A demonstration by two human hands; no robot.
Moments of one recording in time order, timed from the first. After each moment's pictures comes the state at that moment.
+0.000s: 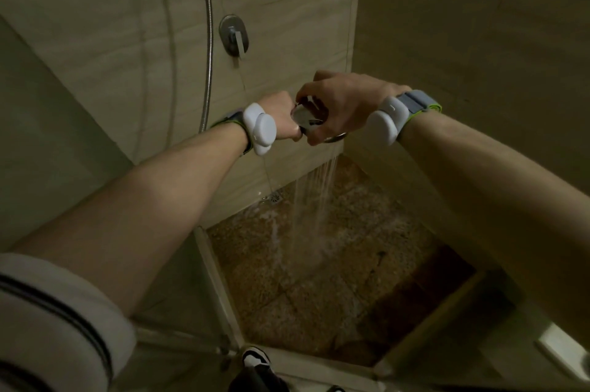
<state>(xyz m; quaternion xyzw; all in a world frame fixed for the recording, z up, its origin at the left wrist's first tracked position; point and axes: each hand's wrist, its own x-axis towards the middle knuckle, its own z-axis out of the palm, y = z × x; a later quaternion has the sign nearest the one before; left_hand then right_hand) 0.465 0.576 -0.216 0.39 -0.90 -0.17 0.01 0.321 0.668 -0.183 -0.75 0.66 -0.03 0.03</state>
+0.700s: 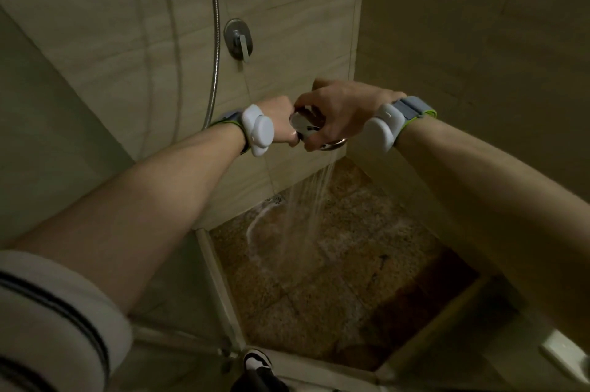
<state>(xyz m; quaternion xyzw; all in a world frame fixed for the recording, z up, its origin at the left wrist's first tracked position) 0.473 0.577 -0.213 0.36 -0.92 -0.13 -0.03 0.327 0.663 -0.191 -0.76 0.65 -0.03 0.05</state>
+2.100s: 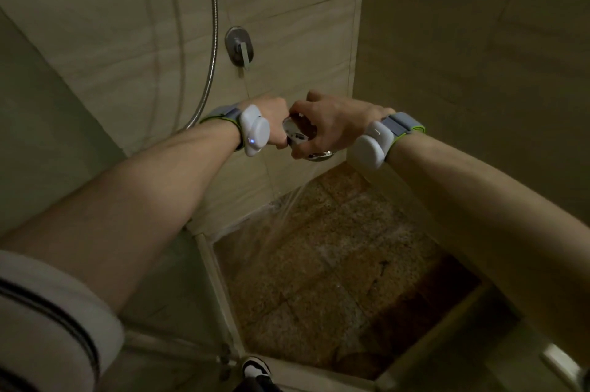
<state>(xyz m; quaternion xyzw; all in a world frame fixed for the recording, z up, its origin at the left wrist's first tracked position) 0.476 0.554 -0.207 0.36 -0.93 -0.07 -0.07 0.333 0.658 -0.203 -0.77 0.64 -0.06 0.05</state>
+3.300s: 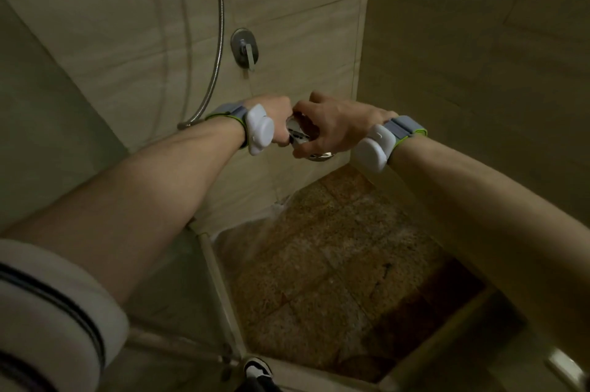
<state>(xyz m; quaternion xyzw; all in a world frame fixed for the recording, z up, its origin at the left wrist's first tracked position) 0.477 0.551 -0.203 0.36 -0.93 -0.04 -0.10 0.336 0.657 -0.205 -0.76 0.65 -0.05 0.04</state>
